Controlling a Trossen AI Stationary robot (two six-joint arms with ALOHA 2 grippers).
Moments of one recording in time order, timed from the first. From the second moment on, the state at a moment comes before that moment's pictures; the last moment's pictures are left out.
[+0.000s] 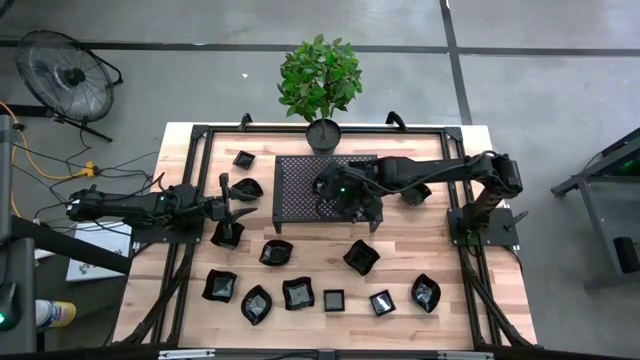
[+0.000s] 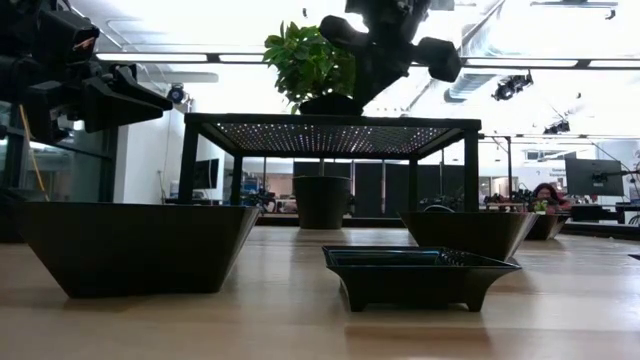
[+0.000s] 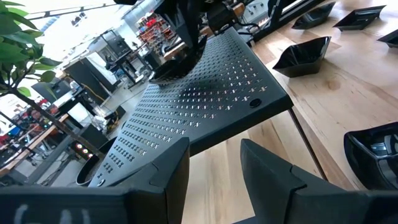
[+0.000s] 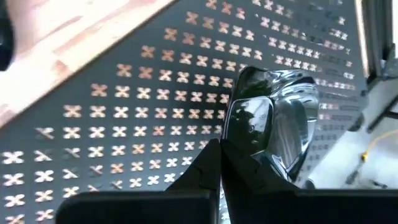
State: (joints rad) left arm -0.03 0.12 0.03 0.00 -0.18 0.58; right arm -0.02 1.72 1.52 -0.86 0.20 -1.04
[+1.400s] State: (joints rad) left arm -0.03 0.12 0.03 0.00 -0.18 0.57; right arm -0.06 1.74 1.52 -0.88 0.15 -0.84
